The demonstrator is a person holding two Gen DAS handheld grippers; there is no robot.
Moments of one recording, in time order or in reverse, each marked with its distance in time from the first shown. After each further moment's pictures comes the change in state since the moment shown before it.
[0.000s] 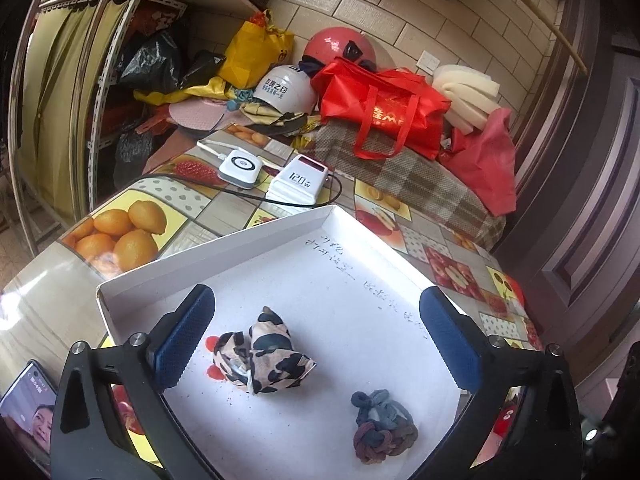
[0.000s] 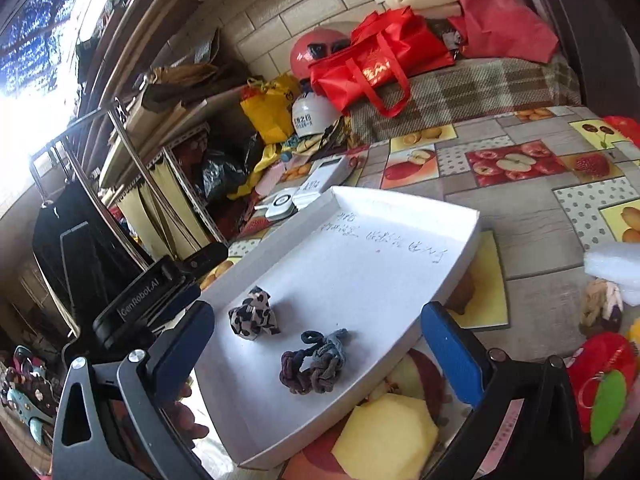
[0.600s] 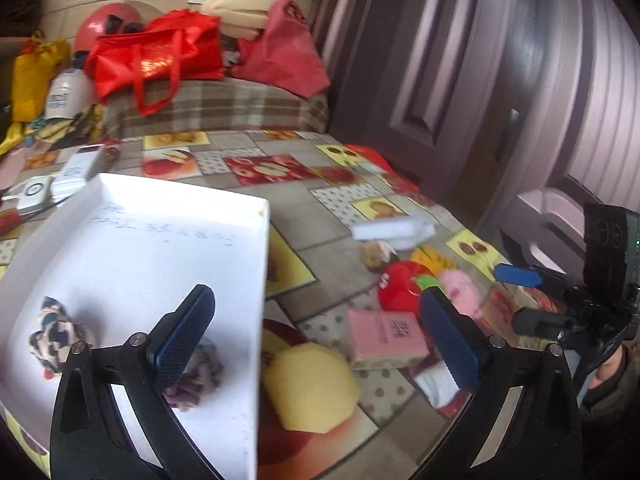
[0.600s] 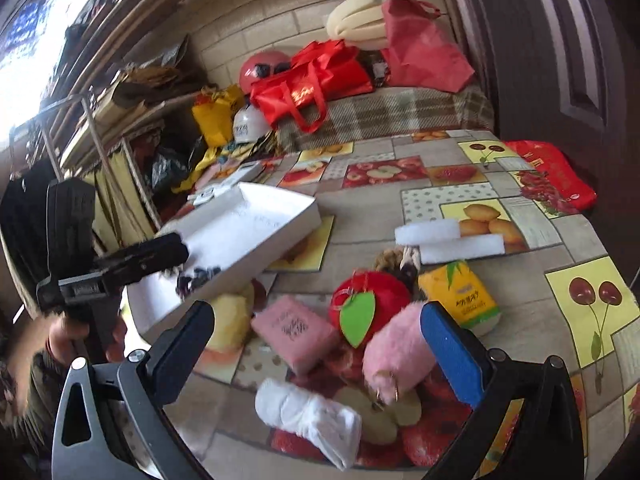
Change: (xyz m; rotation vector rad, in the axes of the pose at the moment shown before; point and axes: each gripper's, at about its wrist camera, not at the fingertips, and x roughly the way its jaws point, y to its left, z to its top) left arm -0.010 -0.128 -0.073 0.532 0.292 -0.517; right arm -0.111 -0.072 -0.042 -0.127 0.022 -0.218
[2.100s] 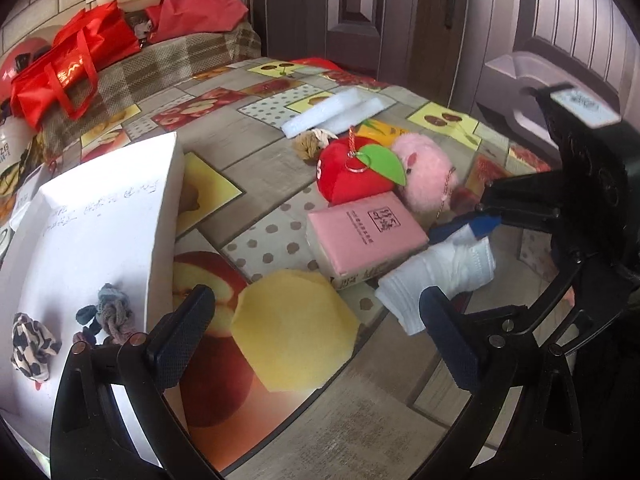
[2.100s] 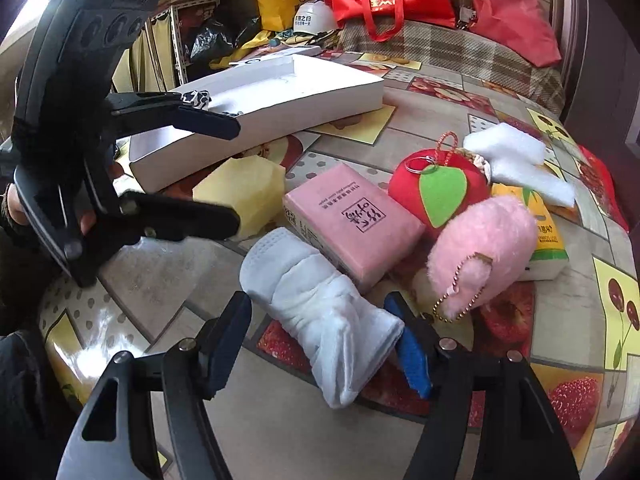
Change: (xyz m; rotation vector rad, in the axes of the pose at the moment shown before) left arm 0.041 -0.060 -0.044 0.311 0.281 0.040; right arm 0.044 0.026 -0.057 -0.285 0.298 0.027
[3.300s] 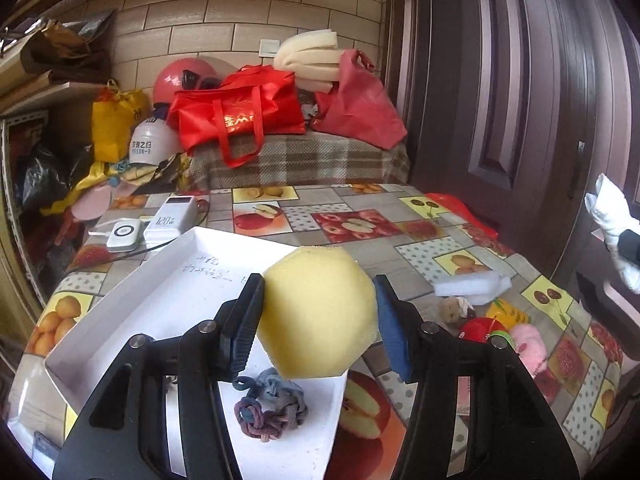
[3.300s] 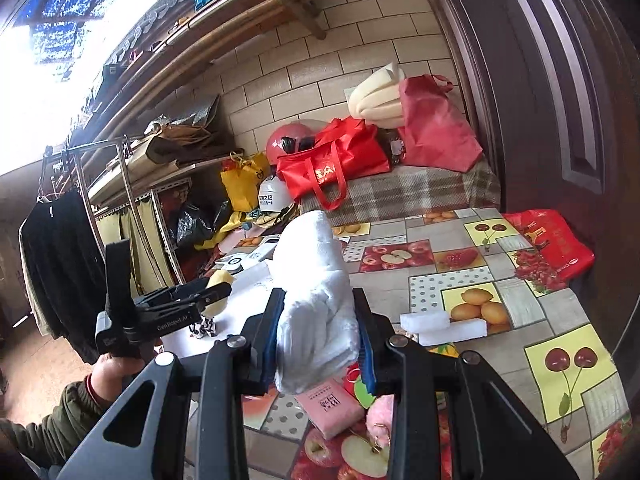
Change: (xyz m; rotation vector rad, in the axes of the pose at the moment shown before) left arm -0.074 0.093 0.017 -0.401 -0.415 0.364; right arm -0.132 -0.042 0.052 0.268 -0.575 -0.017
